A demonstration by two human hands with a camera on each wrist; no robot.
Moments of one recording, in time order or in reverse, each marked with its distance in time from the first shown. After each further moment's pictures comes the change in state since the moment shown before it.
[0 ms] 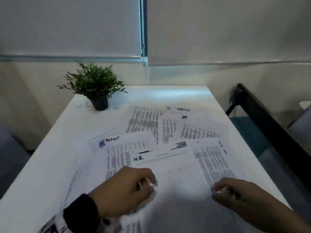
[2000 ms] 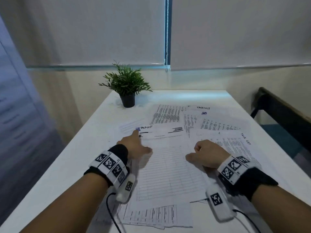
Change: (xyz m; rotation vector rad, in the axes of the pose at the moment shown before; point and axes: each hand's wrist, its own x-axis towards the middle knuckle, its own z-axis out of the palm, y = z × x) left_hand 0.006 -0.065 -0.006 0.081 0.259 -0.568; right_hand 0.097 -0.088 0.085 0.050 0.103 0.041
